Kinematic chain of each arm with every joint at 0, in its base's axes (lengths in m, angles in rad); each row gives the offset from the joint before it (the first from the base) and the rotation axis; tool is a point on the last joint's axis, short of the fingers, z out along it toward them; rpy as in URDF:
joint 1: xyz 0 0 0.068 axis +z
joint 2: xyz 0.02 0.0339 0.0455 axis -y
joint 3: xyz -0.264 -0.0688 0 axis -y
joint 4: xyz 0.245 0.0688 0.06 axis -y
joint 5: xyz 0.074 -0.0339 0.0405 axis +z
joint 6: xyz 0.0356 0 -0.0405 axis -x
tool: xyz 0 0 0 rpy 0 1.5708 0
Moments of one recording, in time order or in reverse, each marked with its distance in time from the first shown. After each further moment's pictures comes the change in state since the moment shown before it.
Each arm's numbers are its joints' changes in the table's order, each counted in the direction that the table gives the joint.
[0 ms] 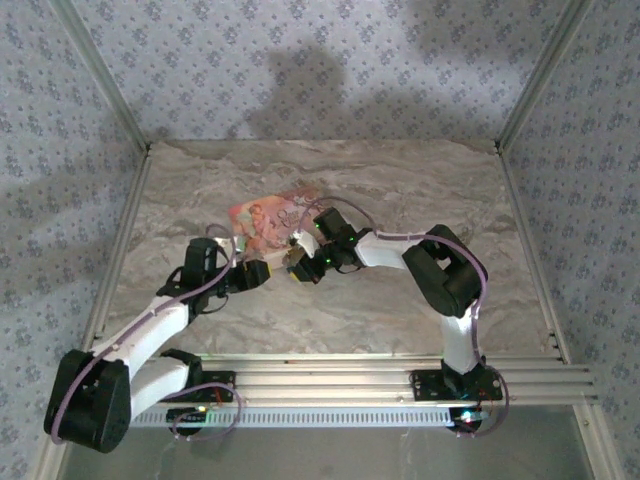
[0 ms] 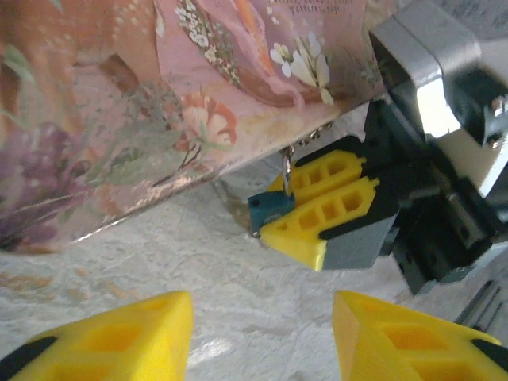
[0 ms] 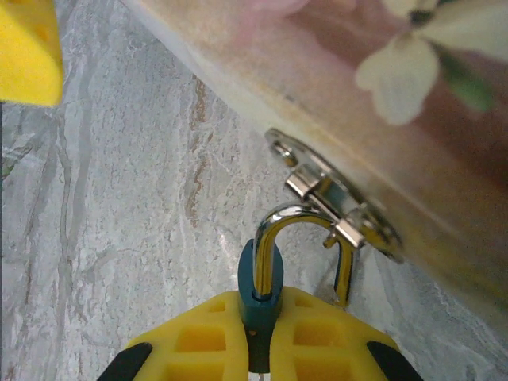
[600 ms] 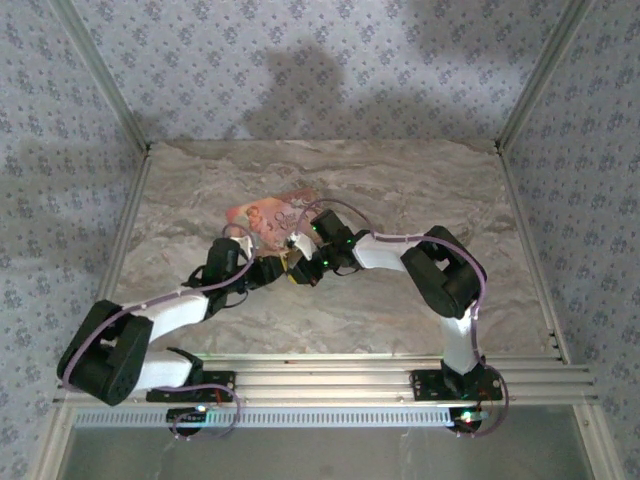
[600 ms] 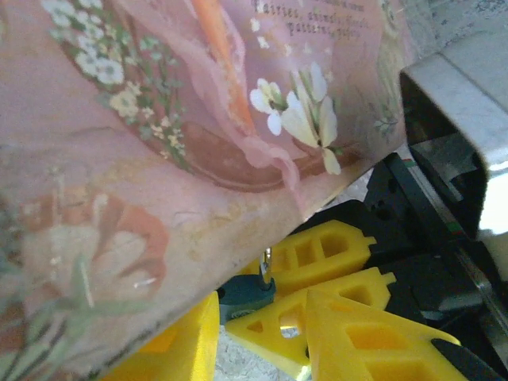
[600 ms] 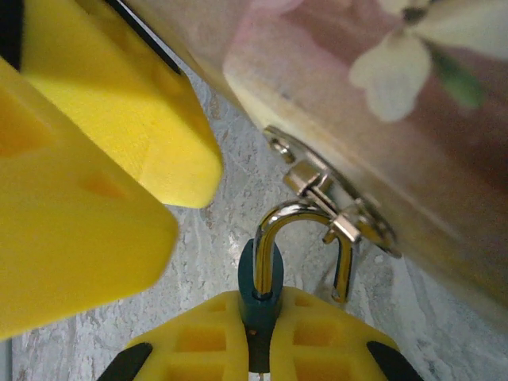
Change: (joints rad) left arm -0.126 -0.260 -0.020 0.369 0.099 0.203; right arm 0.022 0.000 0.000 -0.001 -0.005 -0.018
